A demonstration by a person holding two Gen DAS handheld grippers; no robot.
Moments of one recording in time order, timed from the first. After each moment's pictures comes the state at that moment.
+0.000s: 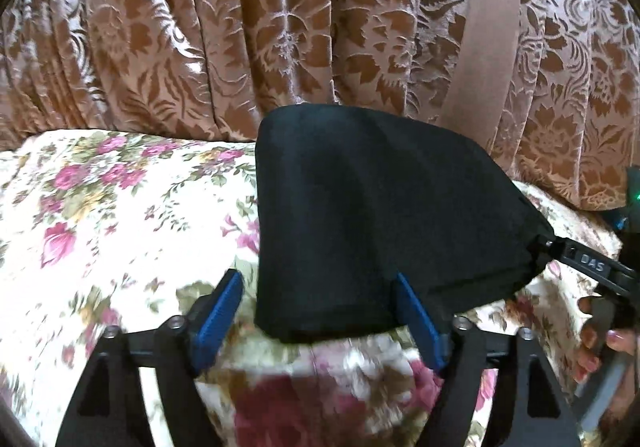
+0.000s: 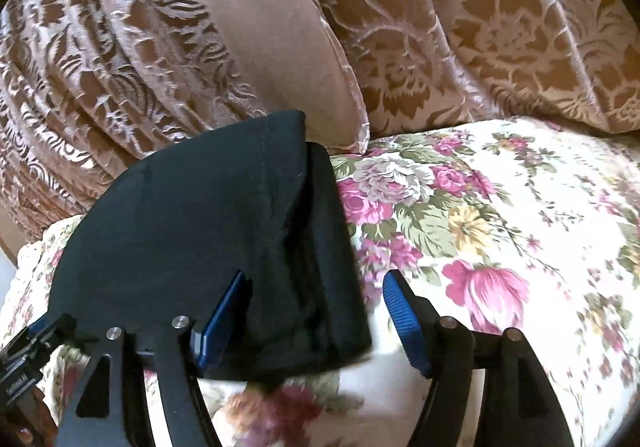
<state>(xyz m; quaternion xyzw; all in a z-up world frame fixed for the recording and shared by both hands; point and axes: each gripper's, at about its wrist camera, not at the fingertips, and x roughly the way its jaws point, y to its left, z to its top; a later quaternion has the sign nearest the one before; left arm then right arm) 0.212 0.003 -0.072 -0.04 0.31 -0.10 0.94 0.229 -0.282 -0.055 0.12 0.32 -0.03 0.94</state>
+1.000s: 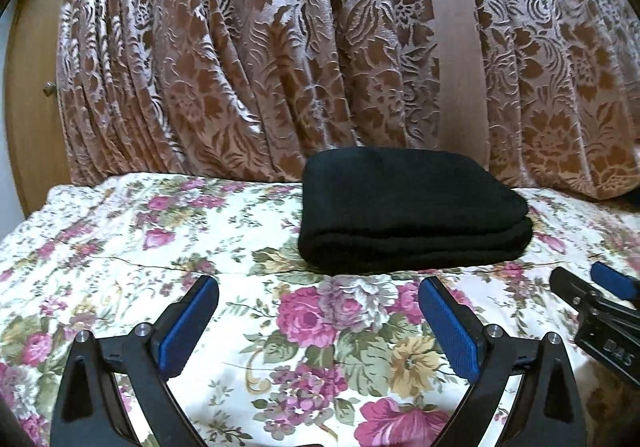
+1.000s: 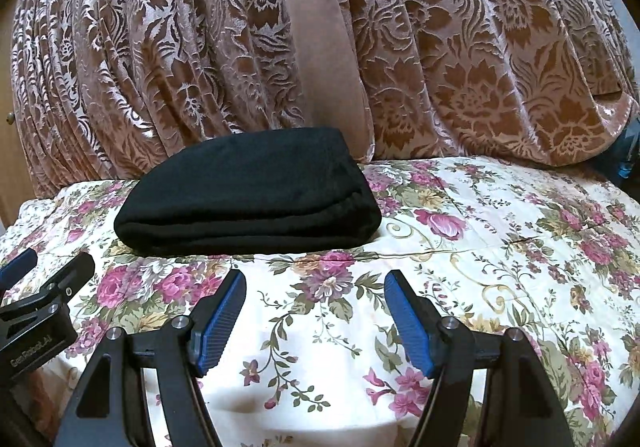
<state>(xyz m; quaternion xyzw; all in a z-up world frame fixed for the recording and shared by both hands) 0.093 0.000 -0.063 0.00 0.20 -0.02 0.98 0.076 -0.204 -0.047 0.04 0.24 -0.06 0.97</state>
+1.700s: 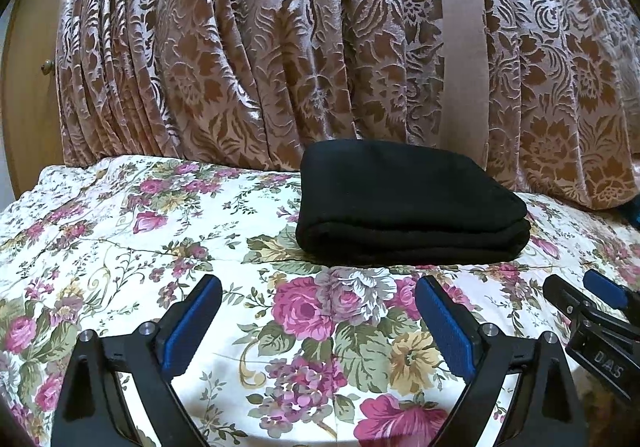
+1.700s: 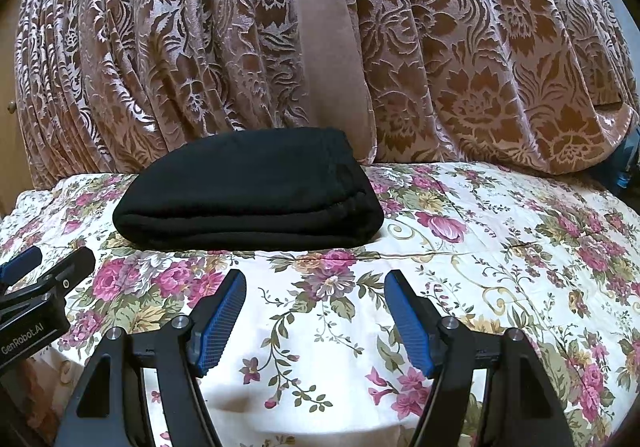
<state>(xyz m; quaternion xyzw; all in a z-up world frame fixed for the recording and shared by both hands) 0.095 0.005 -0.070 -0.02 0.22 -0.03 0.98 0.076 -0.198 -0.051 0.02 0.24 -0.06 0.97</state>
